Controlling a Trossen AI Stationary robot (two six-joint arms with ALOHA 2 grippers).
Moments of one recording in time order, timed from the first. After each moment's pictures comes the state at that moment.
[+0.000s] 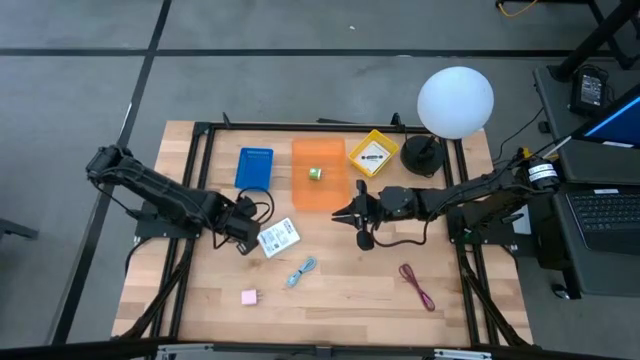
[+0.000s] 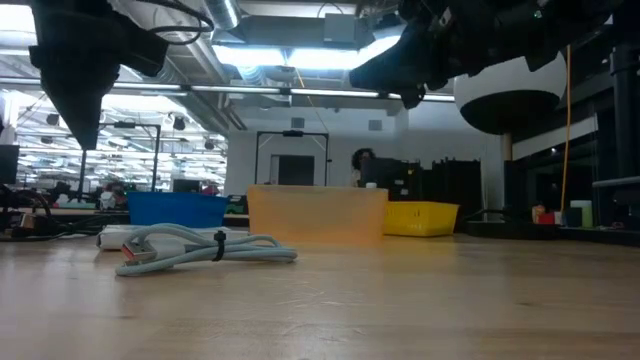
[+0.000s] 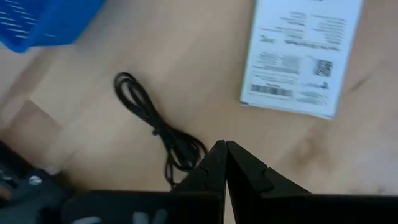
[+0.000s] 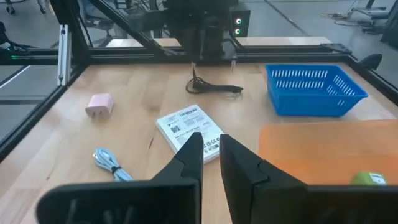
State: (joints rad) left arm -0.34 1.26 0.89 -1.09 -0.21 -1.08; right arm 0.11 1.44 0.68 0.47 0.08 0.05
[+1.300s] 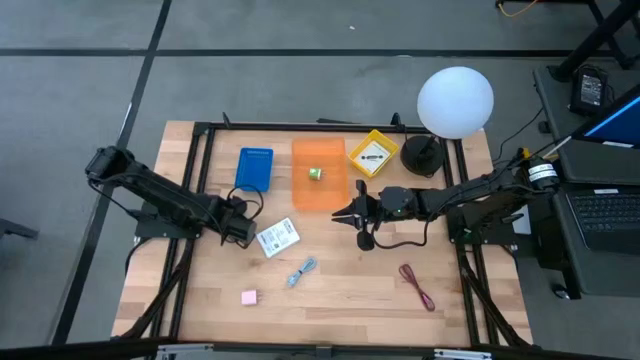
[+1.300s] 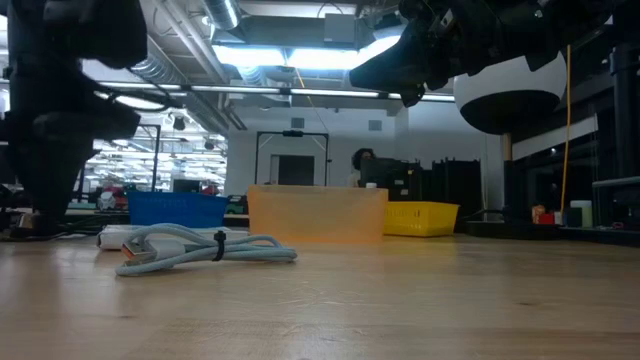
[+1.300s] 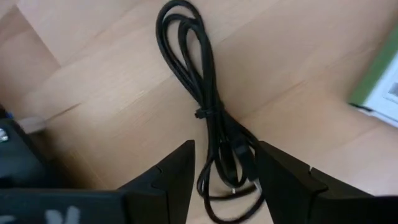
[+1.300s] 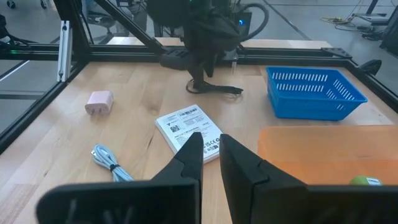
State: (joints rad) left arm -0.29 1.26 0.61 -0.92 -0.17 -1.31; right arm 0.11 1.44 0.68 0.47 0.08 0.02
